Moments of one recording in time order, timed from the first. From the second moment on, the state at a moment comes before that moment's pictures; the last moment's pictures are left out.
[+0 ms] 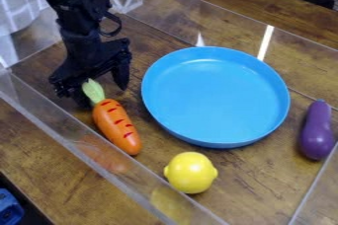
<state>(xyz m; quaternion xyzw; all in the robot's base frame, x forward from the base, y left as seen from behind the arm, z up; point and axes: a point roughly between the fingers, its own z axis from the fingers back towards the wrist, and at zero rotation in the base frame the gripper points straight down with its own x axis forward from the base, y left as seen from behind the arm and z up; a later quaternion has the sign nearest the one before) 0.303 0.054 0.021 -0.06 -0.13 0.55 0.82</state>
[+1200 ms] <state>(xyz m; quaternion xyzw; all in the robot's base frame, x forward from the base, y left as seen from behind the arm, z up) 0.306 0.058 0.017 -0.02 -0.17 0.58 0.80</state>
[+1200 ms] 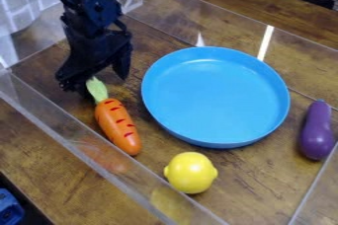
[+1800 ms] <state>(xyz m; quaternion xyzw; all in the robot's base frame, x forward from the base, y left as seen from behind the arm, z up) 0.287 0.034 0.017 -0.02 -0.17 0.58 0.80</state>
